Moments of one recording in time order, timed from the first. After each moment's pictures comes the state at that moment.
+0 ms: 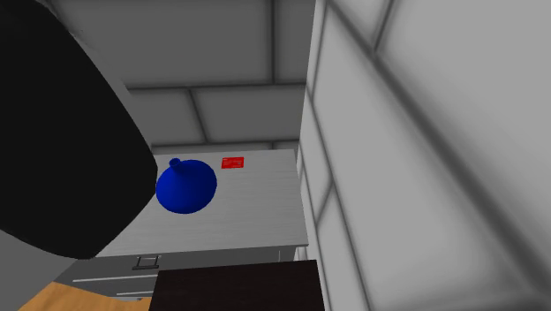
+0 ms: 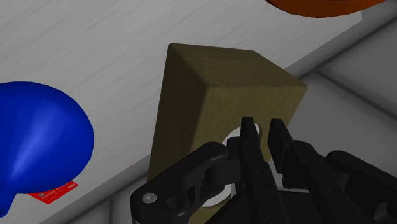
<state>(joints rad) 0.24 0.09 0.55 -1.99 -0.19 2.45 1.45</state>
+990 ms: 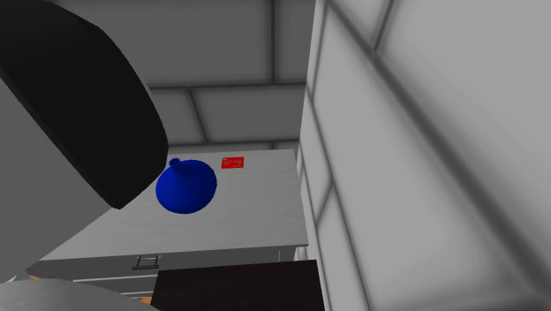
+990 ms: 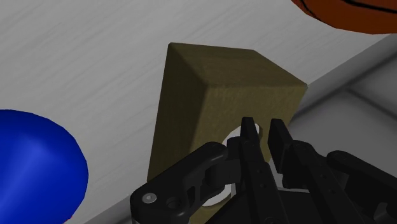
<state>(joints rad) 0.26 0.19 0.52 -2.08 -0.32 2.62 1.56</state>
